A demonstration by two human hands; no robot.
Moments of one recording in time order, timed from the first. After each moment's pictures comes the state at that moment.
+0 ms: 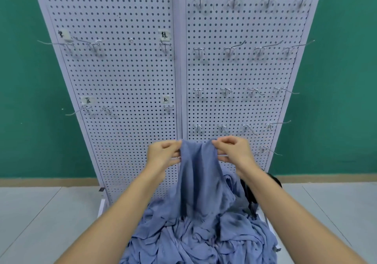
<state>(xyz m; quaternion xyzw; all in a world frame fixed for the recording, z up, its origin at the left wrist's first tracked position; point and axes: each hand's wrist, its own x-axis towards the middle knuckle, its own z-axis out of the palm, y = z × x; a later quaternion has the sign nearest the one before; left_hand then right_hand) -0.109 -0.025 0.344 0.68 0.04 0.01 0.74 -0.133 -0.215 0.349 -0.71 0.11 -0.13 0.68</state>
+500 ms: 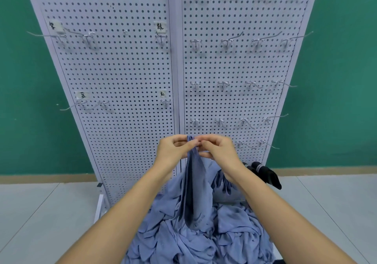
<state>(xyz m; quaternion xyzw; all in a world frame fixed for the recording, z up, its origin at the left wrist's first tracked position) -0.125 -0.045 0.342 0.72 -0.09 0.01 0.69 -0.147 -0.186 0.342 -0.71 -0.02 -0.09 0.70</state>
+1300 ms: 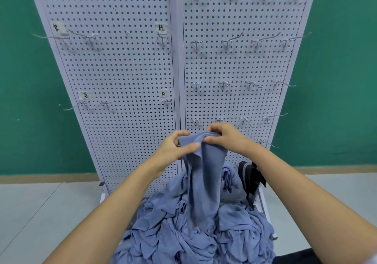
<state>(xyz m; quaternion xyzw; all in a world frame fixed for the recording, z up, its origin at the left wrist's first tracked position) -0.110 -0.023 0.338 0.76 -0.15 -0.10 0.63 -0.119 -0.226 0.370 -0.89 -0.15 -0.05 0.42</state>
